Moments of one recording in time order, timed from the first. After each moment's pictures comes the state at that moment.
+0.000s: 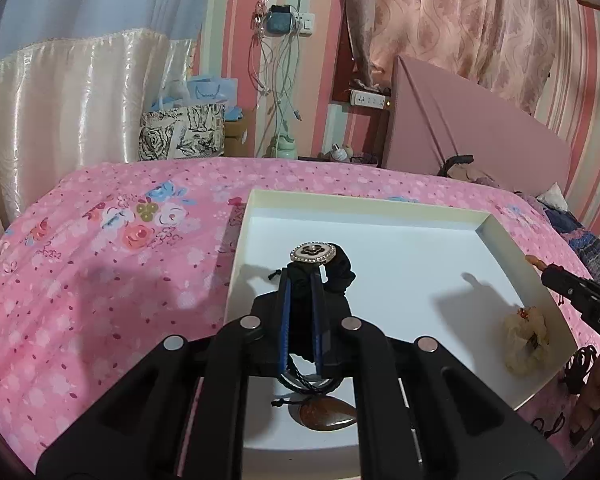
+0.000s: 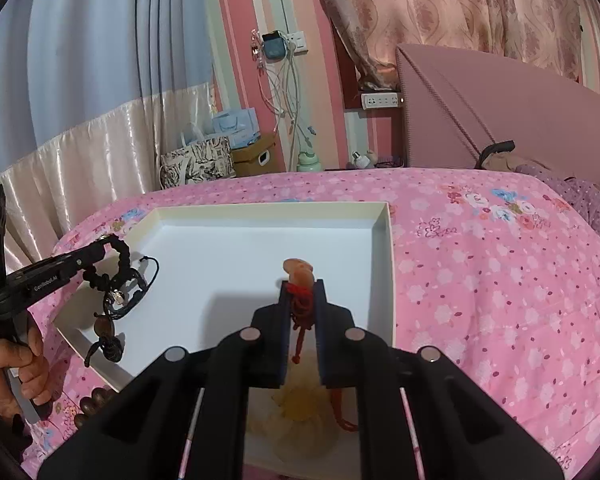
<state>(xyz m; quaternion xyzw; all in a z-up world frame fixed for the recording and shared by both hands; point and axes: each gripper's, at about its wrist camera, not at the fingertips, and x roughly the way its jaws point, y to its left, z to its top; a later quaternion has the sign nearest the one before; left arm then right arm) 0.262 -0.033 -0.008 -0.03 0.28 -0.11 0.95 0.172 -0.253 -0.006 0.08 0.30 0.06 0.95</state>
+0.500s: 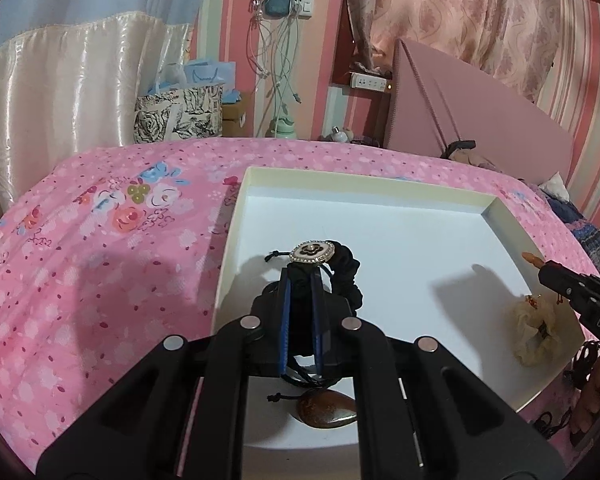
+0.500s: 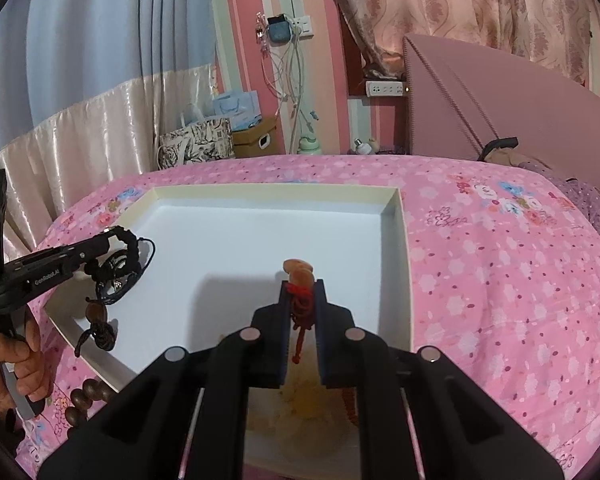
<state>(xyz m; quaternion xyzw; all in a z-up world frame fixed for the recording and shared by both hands) 0.266 -0.036 -0.022 -0.03 0.30 -0.11 0.95 0.179 -0.241 -0.014 0.06 0.32 0.06 0.94</state>
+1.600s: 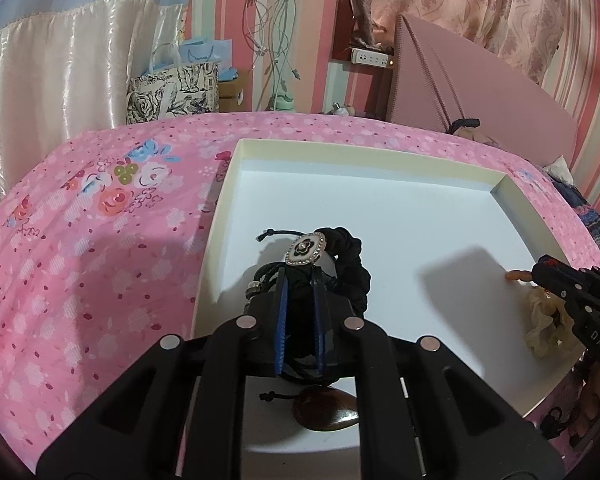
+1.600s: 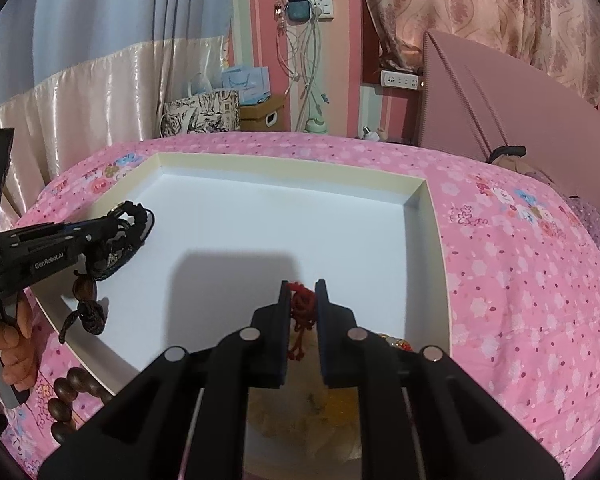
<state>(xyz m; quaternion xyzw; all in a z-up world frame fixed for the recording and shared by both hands) 0.282 -0.052 -0.034 -0.02 0.34 -0.11 0.93 0.189 -0.215 -0.023 0.01 0.35 0.06 0.93</state>
